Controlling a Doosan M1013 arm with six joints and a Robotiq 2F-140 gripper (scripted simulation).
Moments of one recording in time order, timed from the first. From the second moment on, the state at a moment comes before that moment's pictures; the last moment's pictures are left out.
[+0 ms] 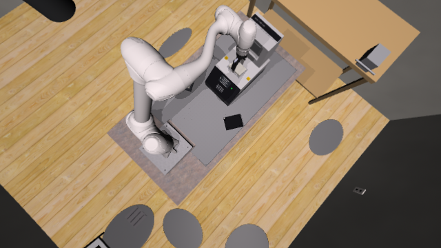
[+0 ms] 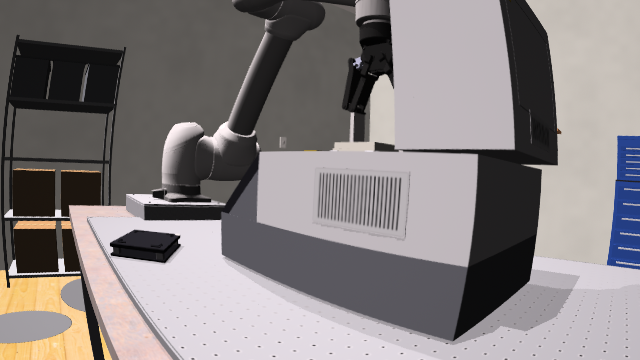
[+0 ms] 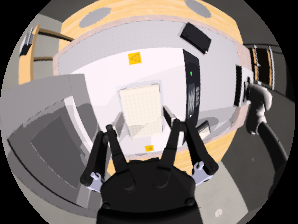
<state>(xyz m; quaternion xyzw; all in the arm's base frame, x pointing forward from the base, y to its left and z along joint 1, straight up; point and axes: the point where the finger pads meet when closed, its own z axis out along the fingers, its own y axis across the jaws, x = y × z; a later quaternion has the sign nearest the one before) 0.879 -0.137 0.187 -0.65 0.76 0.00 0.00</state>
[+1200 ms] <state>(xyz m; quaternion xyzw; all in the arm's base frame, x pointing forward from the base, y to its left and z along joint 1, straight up) 0.879 -0.137 0.222 -0.65 0.76 0.00 0.00</state>
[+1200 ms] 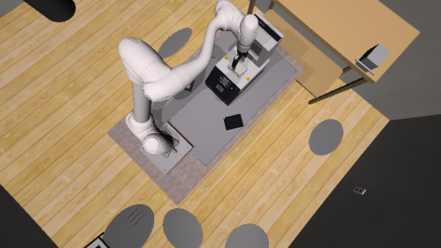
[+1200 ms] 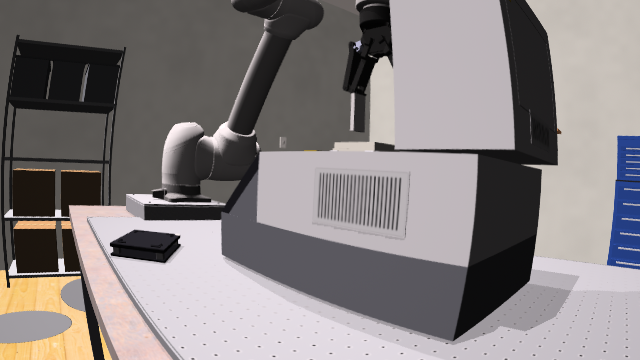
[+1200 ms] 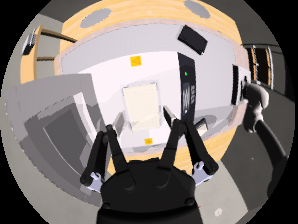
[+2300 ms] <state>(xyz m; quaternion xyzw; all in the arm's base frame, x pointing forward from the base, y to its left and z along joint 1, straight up) 0.814 -0.130 0.224 -0.58 0.81 -0.02 0.04</state>
